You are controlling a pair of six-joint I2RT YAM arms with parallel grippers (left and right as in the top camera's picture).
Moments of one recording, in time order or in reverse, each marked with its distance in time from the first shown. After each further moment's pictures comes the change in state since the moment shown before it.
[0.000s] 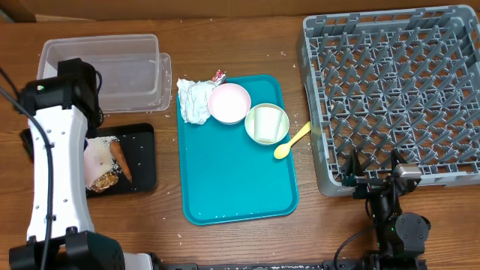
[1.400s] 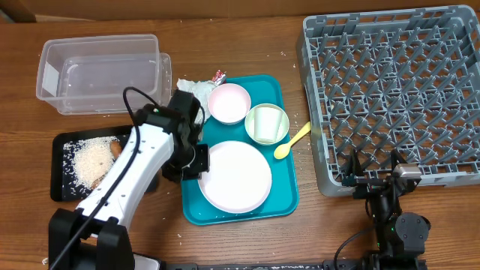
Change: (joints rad) left arm -0.493 -0.004 -0.424 0.378 1.140 0.207; right arm 0.000 0.000 0.000 0.000 0.000 0.000
